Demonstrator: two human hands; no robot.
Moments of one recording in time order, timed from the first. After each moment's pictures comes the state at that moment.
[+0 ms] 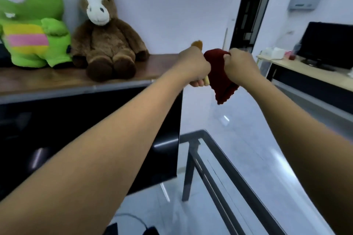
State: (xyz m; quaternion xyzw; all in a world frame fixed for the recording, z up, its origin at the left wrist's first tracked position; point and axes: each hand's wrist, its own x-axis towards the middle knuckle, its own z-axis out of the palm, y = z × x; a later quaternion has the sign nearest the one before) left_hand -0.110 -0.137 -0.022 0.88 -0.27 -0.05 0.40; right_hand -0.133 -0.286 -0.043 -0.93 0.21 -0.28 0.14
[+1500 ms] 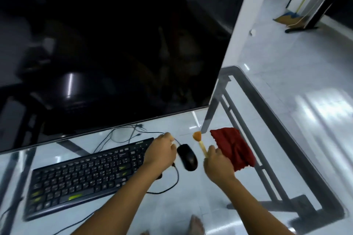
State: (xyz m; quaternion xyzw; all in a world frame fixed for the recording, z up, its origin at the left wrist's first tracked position) left_hand -0.214 0.077 -0.408 0.95 -0.13 -0.17 0.25; right_hand -0.300 -0.099 -0.458 -0.97 0.20 0.12 0.09
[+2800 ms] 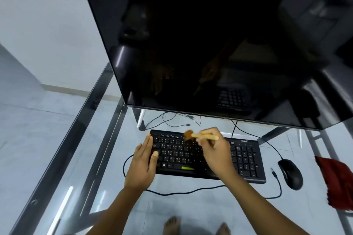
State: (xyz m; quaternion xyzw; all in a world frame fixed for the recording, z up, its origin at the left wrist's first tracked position) left_hand -0.259 0.466 -0.505 0.91 0.00 0.01 0.42; right_hand -0.219 0.238 -0.405 -0.87 0.02 -0.01 0.49
